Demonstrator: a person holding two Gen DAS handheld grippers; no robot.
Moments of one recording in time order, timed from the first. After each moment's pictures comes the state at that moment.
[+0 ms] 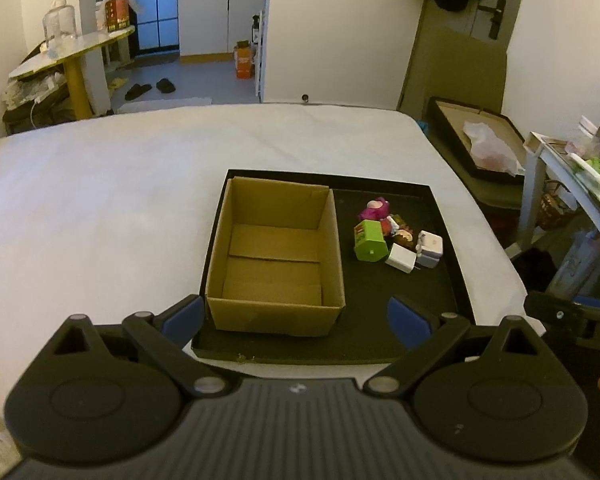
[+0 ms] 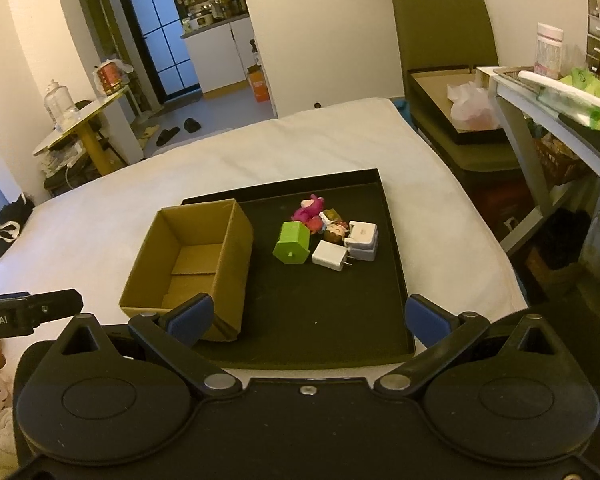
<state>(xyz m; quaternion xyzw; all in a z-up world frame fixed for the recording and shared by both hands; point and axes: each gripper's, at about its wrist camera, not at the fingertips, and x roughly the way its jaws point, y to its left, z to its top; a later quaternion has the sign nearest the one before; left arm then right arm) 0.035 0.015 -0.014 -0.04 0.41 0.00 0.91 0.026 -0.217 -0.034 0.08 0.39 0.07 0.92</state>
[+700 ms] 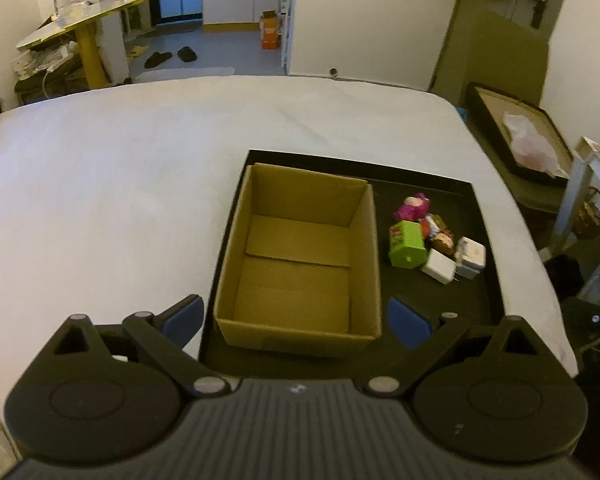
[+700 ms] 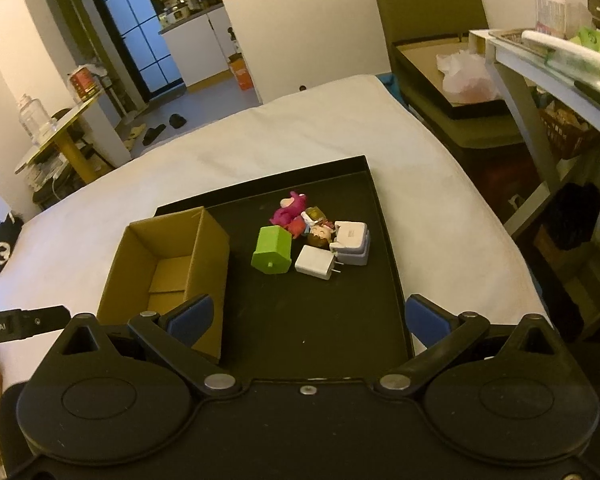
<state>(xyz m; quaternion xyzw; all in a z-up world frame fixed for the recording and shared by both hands) 0.097 0.029 -0.042 -0.06 0.45 0.04 0.89 0.084 -0.240 -0.063 0.12 0.42 0.06 0.90</state>
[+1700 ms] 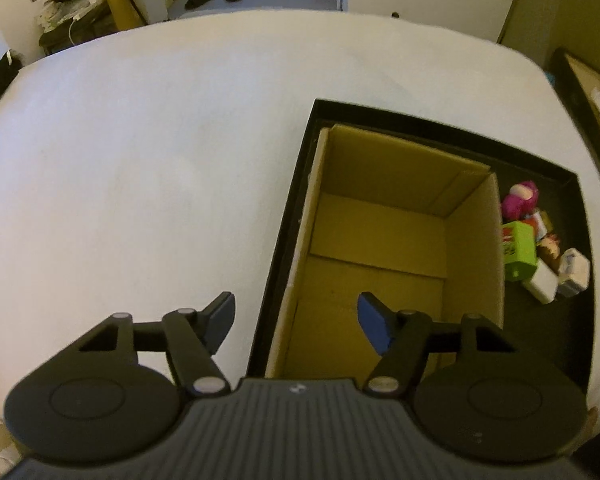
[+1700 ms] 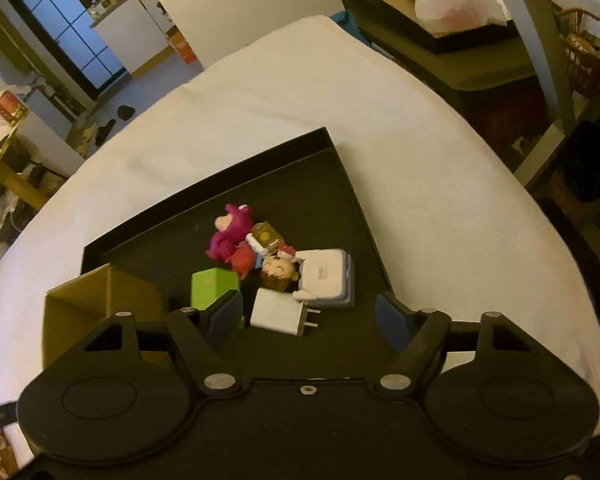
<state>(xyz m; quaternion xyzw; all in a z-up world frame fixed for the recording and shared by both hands) 0.189 0.078 -0.111 -0.05 0.54 0.11 0.83 0.225 -0.262 -0.145 0.19 0.49 0.01 0.85</state>
